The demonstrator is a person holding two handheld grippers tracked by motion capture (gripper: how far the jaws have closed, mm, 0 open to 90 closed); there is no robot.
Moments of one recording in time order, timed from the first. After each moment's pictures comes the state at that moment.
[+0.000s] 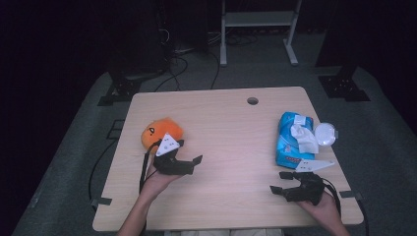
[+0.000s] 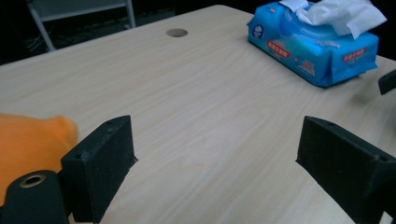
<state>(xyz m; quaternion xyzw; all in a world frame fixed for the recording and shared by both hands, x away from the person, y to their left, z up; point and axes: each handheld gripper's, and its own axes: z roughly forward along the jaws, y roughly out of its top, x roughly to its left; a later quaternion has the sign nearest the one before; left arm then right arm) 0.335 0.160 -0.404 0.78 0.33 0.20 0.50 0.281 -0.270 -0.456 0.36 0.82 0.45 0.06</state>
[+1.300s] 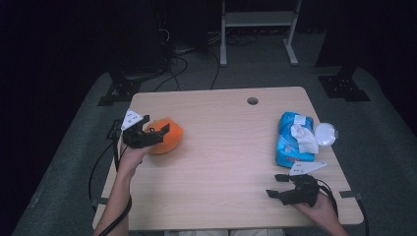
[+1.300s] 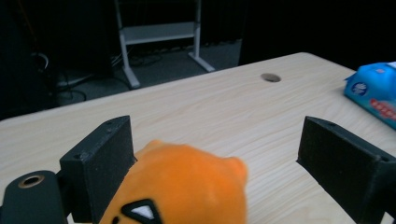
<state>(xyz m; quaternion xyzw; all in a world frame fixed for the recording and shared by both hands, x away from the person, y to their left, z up) 0.394 0.243 -0.381 0.70 0.42 0.28 0.50 0.280 -0.257 -0.459 0.33 0.84 0.43 0.05</state>
